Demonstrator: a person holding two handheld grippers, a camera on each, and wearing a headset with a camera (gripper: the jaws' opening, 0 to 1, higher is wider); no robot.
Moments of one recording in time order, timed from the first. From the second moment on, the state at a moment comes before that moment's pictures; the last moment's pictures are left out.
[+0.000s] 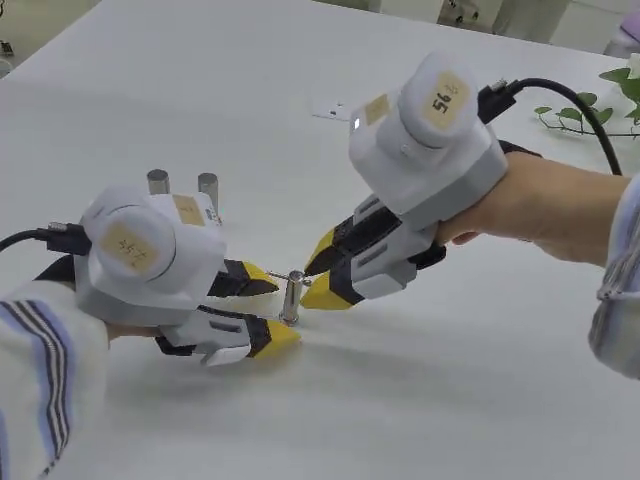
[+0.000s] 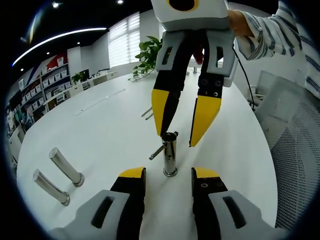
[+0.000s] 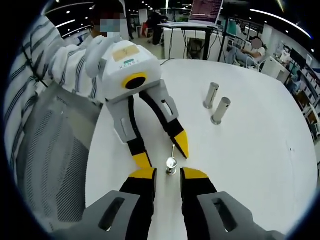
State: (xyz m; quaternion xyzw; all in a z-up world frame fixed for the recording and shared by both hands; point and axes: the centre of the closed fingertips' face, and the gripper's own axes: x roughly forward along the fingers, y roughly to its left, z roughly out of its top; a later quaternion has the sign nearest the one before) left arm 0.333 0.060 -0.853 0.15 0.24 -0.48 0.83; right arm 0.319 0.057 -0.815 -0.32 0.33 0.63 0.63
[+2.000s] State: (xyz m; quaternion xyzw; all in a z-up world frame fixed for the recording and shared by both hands) left arm 0.320 0.120 -0.814 -0.03 0.21 -0.41 0.89; right arm 0.340 0.076 -0.830 -0.30 0.29 0.65 0.63
